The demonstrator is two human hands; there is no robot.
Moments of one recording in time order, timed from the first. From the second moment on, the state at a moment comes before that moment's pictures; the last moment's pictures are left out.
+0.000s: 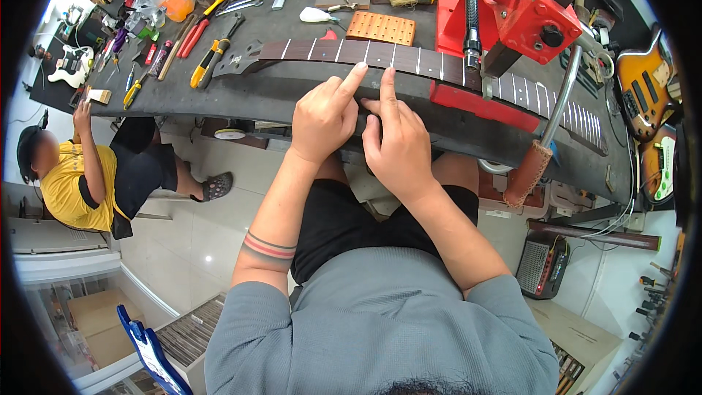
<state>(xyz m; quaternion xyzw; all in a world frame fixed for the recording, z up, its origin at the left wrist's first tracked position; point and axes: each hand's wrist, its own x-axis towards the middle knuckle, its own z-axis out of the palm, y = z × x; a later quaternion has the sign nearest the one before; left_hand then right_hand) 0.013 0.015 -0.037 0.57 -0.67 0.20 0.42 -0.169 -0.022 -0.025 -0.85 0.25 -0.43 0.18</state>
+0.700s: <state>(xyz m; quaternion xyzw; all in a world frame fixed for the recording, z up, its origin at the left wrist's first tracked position) 0.000 0.013 -0.035 0.56 -0.68 0.21 0.43 -0.202 -0.013 -0.026 -0.85 0.29 -0.41 0.15</state>
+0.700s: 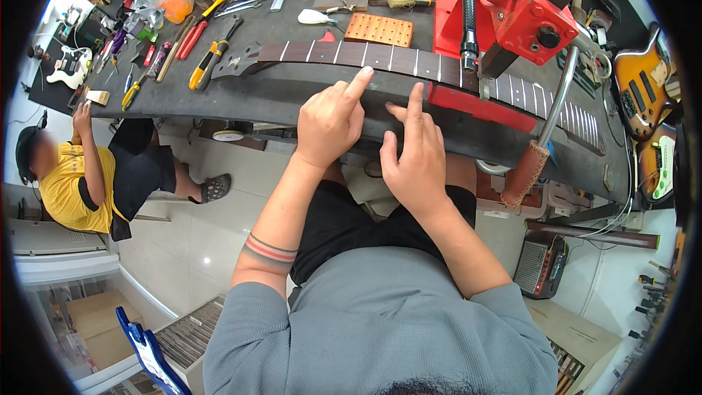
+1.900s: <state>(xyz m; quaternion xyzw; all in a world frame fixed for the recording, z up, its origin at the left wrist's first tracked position) -0.020 0.003 -0.043 0.55 -0.66 0.22 0.46 -0.197 -0.024 -0.027 -0.86 0.28 -0.41 0.13</state>
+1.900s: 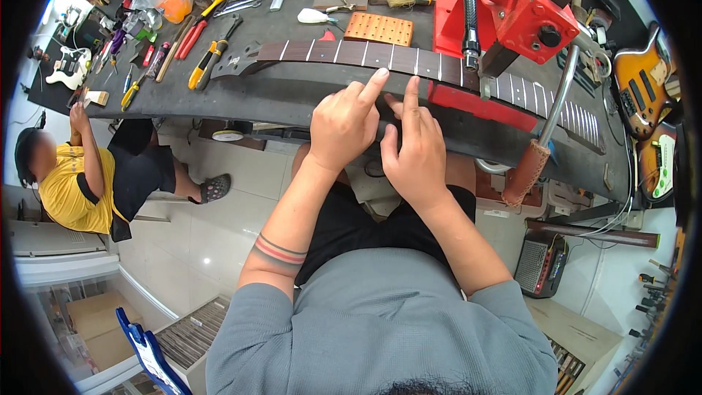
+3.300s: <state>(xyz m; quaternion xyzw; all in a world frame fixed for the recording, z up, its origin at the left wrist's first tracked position) -0.035 0.012 -0.043 0.61 -0.64 0.19 0.43 -0.224 -0.025 -0.060 -0.87 0.18 -0.44 0.13</state>
